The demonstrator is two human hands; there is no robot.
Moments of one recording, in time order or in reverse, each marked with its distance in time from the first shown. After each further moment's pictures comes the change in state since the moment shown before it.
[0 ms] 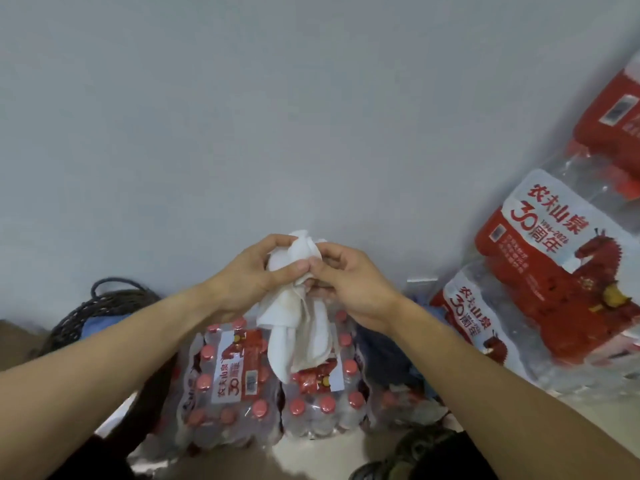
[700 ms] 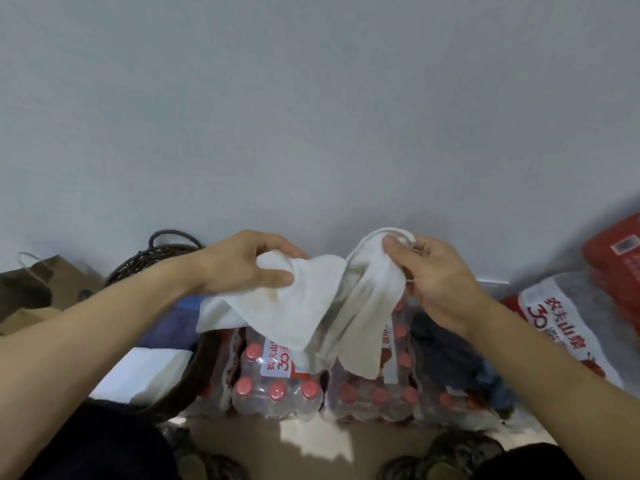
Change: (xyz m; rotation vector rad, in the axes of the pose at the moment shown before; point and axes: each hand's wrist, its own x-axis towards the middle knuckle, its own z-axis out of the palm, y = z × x) left_hand -0.037 -0.046 -0.140 0.470 -0.068 -0.067; right_hand 0.034 0.030 0.023 -0.102 0.106 0.002
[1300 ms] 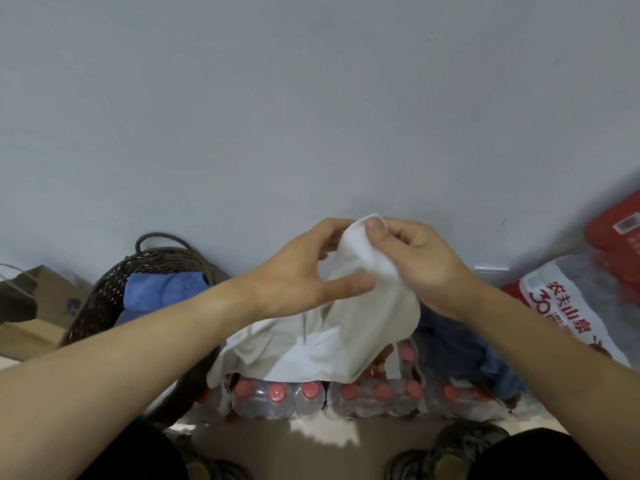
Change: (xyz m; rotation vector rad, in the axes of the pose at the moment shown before) left_hand 0.023 0.040 0.069 0.016 0.070 0.263; right_hand -0.004 -0.017 0.016 -0.285 -0.127 -0.083
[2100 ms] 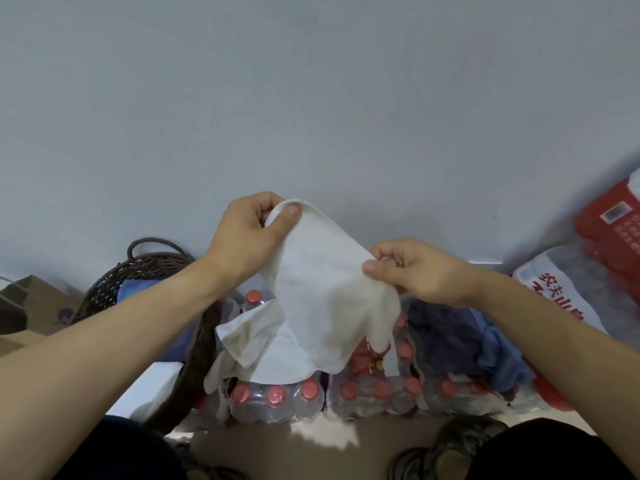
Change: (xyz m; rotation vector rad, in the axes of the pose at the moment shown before) left_hand 0.008 -0.012 -0.037 -0.025 0.535 -0.094; right_hand 0.000 0.018 -0.027 -0.296 -0.241 0.219
